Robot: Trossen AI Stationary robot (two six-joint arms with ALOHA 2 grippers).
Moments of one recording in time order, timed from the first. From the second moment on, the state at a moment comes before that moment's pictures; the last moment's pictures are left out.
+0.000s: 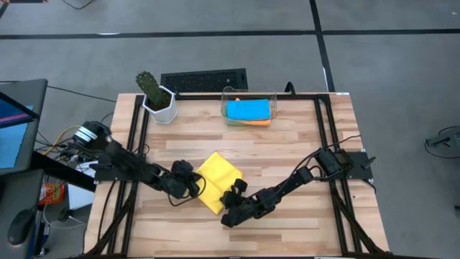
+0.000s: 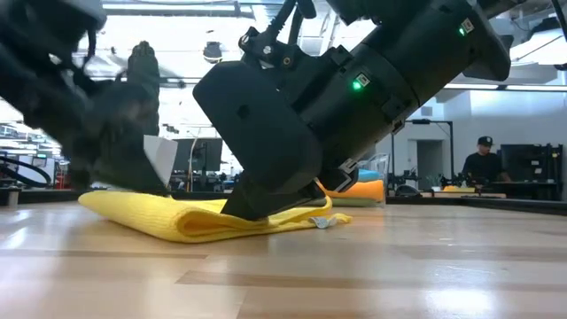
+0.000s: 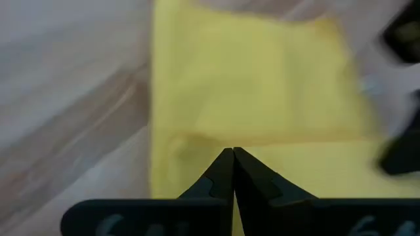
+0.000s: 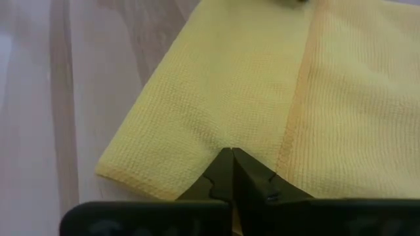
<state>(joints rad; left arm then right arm) -0.47 1.51 0.42 0.23 -0.63 -1.08 0.48 2.24 1.34 0.01 0.55 0.58</state>
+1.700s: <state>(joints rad) -0.49 1.40 0.43 0.33 -0.61 -1.02 0.53 2.34 1.34 0.28 0.64 0.68</state>
